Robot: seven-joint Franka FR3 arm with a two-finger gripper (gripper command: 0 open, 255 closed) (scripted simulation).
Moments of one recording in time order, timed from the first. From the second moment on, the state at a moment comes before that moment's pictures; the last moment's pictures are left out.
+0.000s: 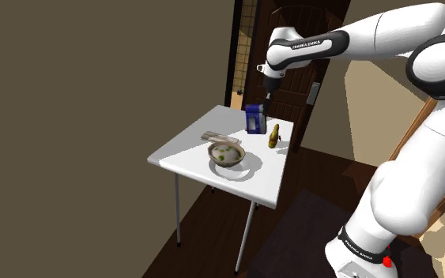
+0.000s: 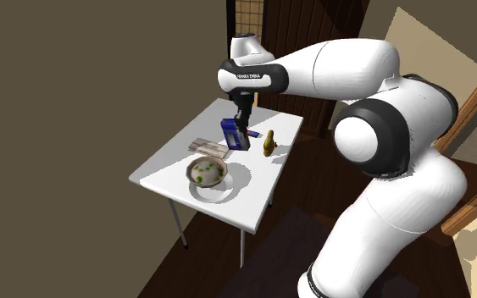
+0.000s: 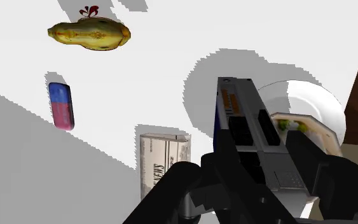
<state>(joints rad) 0.05 -0.08 -0.37 -1.96 -0.07 1.92 -0.67</state>
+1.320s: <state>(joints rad) 0.15 0.06 -0.26 -1.84 -0.03 1.93 -0.47</state>
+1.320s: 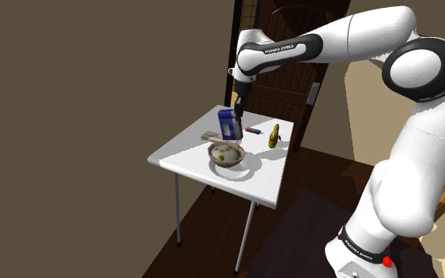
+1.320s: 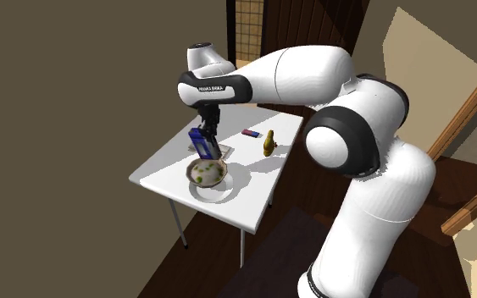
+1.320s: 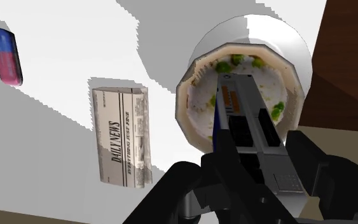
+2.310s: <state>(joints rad) 0.15 0.09 -0.26 -1.95 -0.03 2.08 -0.47</state>
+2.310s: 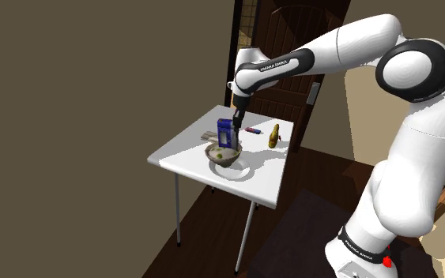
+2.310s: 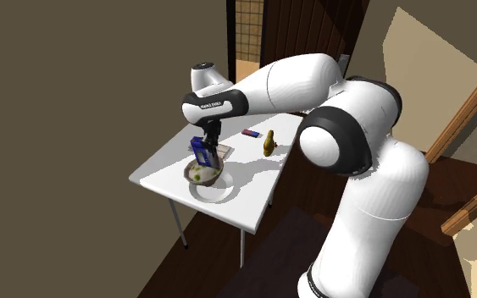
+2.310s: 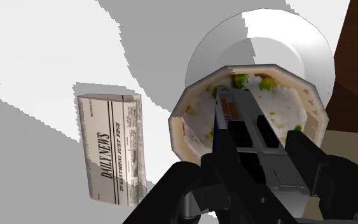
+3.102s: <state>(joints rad) 0.15 0.08 -0.26 -1.94 -0.03 2.04 -0.47</state>
